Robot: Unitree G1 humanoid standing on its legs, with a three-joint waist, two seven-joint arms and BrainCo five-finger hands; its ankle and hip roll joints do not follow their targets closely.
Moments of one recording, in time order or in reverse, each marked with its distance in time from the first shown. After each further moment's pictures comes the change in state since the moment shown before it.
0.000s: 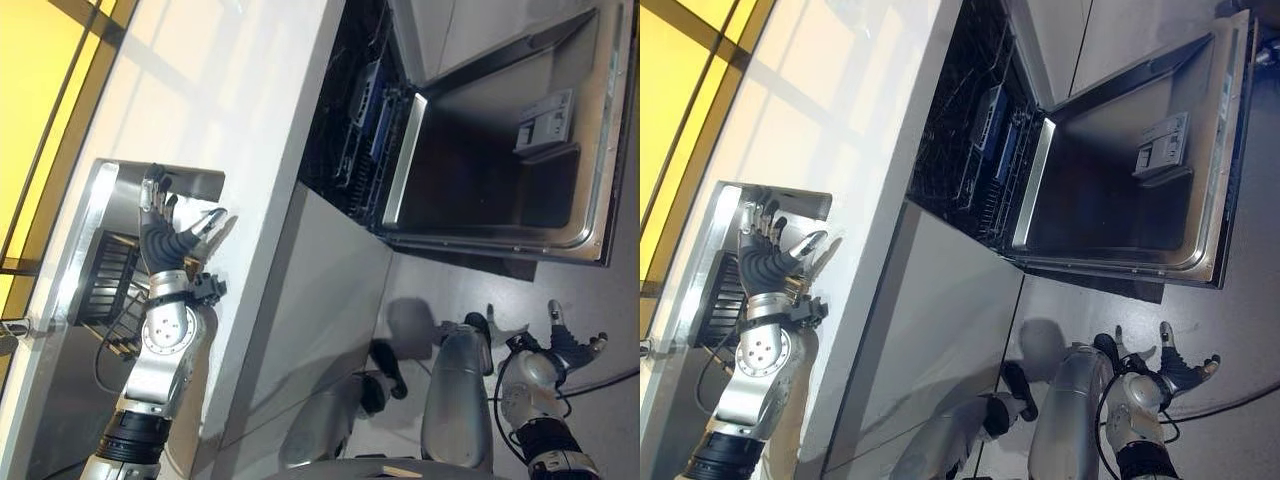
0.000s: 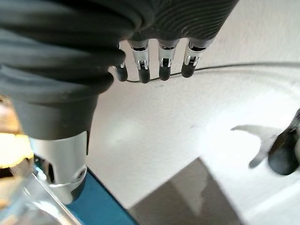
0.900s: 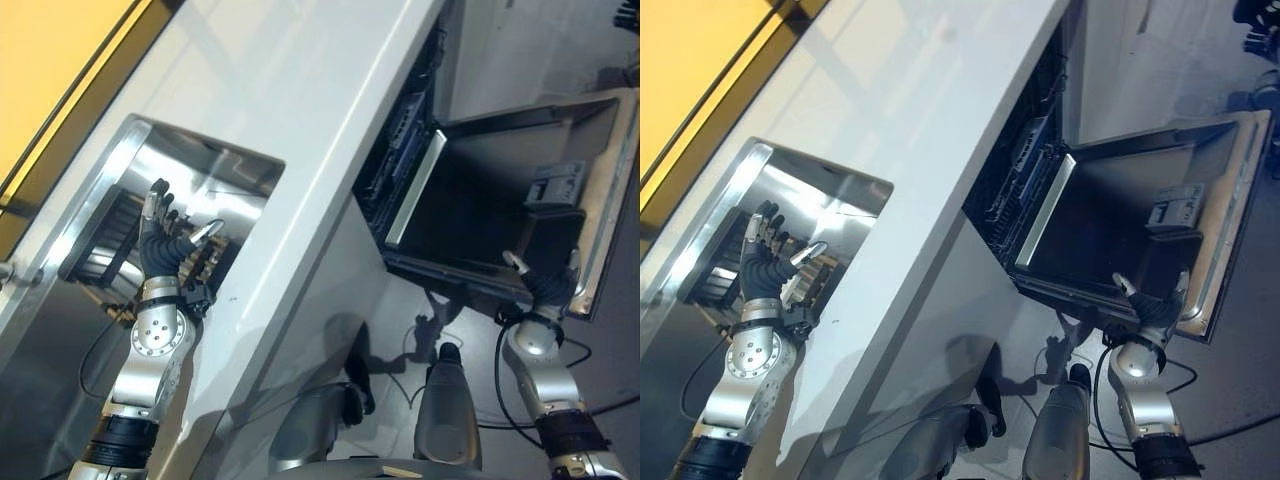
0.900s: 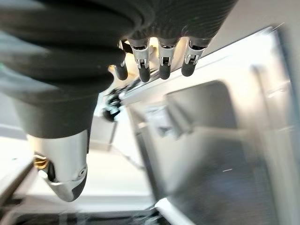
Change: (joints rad) left arm 0.038 0.030 0.034 0.025 -0.035 0.099 -0.073; right arm 0.132 -0.084 0.082 -0.395 -0.553 0.410 0.142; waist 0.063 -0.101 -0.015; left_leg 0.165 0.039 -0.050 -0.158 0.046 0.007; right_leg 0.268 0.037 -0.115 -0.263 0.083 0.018
